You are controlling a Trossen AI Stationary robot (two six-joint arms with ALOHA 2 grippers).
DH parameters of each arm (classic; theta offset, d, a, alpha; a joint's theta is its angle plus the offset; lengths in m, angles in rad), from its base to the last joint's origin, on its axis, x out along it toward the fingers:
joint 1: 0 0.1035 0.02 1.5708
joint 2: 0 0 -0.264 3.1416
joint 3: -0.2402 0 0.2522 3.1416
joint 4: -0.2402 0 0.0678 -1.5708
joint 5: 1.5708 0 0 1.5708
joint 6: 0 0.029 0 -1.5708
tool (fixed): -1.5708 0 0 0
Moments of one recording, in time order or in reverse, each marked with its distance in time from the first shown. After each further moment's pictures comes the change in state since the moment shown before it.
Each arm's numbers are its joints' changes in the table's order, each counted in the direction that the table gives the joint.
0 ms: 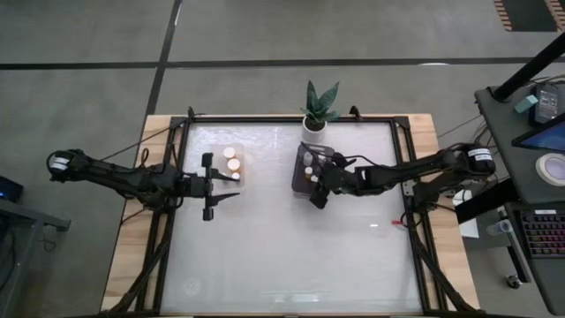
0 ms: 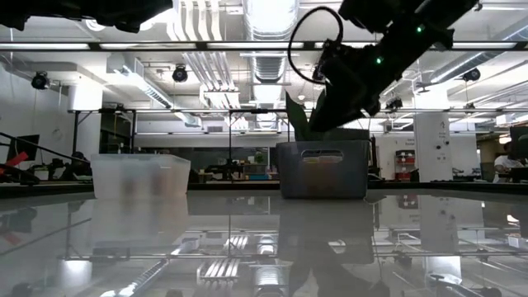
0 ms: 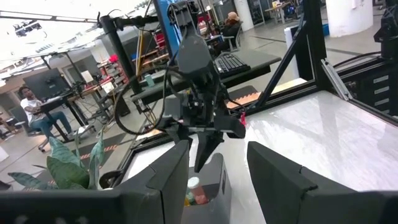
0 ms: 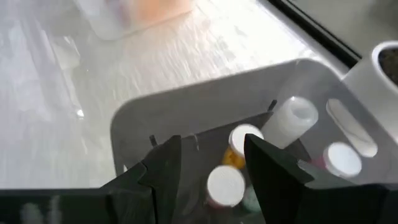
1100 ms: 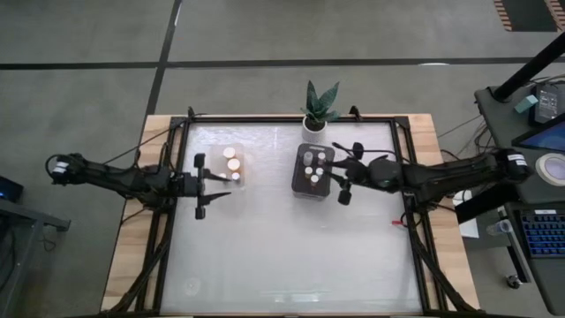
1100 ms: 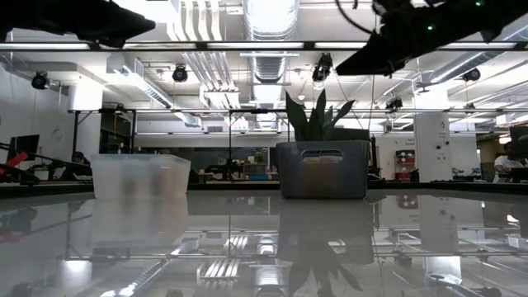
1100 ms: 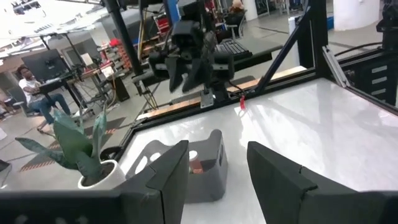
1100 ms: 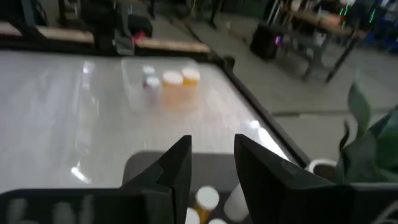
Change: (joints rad) left arm 0.000 0.173 0.062 -0.163 0.025 -0.056; right arm 0.002 0.424 0.242 0.251 0.061 -0.413
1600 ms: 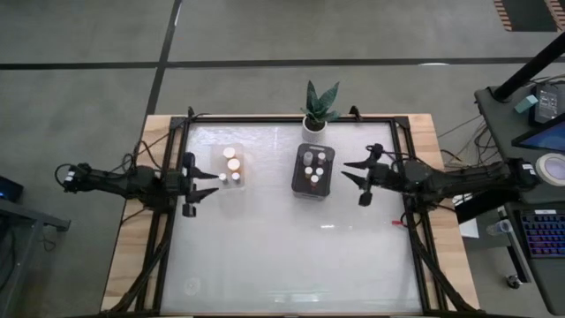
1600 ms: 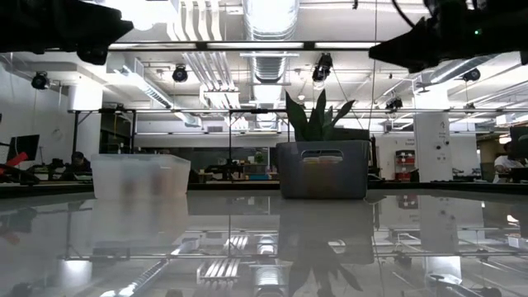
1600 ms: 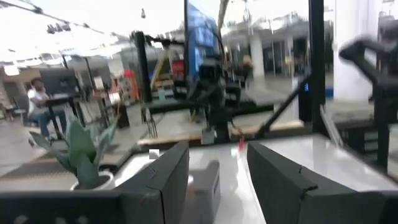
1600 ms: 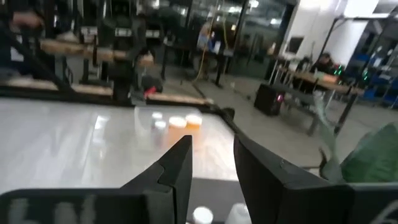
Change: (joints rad) left arm 0.000 0.253 0.193 0.071 0.001 -0.117; right arm -0.002 0.349 0.281 0.218 0.086 -0.105
